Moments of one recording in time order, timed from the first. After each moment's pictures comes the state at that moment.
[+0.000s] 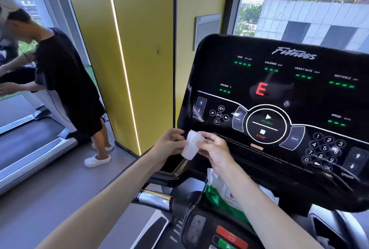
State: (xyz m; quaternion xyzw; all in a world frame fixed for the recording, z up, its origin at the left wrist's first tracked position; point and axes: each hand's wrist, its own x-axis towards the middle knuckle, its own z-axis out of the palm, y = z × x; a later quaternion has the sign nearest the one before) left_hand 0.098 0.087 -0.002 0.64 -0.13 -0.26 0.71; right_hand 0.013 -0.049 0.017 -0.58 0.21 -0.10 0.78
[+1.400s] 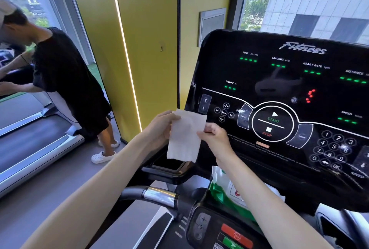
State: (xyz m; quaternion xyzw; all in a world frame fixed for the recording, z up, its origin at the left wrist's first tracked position) left_hand 0.121 0.100 0.052 0.61 -0.12 -0.30 0.72; right_hand 0.031 -0.050 0.022 -0.71 0.19 -0.14 0.67
